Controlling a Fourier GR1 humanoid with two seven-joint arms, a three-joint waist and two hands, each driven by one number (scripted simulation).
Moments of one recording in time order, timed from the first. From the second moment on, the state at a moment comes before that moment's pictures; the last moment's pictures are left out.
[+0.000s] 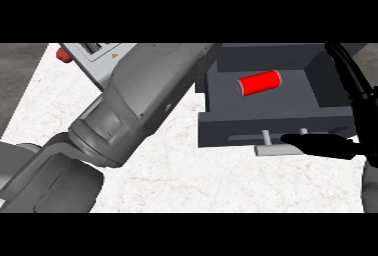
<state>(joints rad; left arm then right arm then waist) -1.64 0.00 -0.31 -0.30 0.62 0.65 0.00 -0.28 -0.32 0.01 -1.91 0.55 0.07 0.14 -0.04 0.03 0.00</state>
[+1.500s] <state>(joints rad) -1.51 0.18 -0.30 -0.46 0.55 0.55 0.12 -0.88 -0.17 0.01 -0.67 1.06 -0.57 -0.03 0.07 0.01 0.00</state>
